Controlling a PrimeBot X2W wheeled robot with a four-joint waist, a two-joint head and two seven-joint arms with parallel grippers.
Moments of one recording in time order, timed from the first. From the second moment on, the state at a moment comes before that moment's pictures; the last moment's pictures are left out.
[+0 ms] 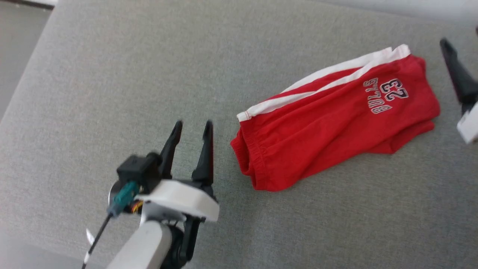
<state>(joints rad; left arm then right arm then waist) -0.29 0.25 -0.51 -0.05 -0.59 0.31 -0.16 -0.56 -0.61 0.16 0.12 0.48 0.13 0.18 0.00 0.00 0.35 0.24</state>
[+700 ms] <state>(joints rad) -0.16 0.27 -0.58 -0.07 -0.58 0.38 -0.05 0.13 -0.09 -0.16 -0.42 0.14 0.13 0.17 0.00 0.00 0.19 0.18</state>
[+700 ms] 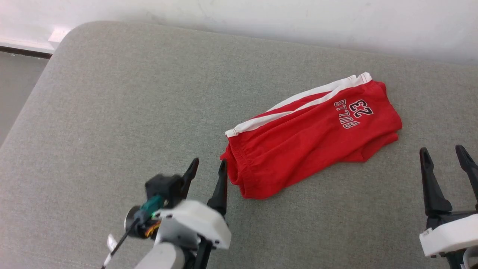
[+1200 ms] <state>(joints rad) -0.34 0.18 -0.65 0.15 -0.58 0.41 0.17 0.10 -0.08 -0.15 -0.41 0.13 0.13 0.17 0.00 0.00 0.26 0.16</state>
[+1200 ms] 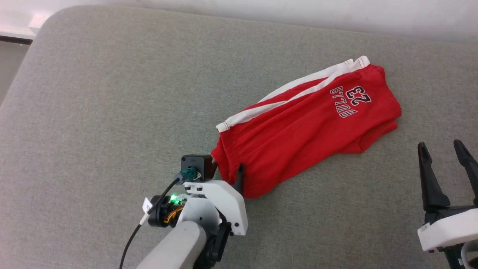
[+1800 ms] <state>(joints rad) -0.35 0.15 -0.63 0.24 -0.65 0.41 0.22 0.06 -0.11 -0.13 -0.38 0.13 0.13 0.18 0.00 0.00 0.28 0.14</state>
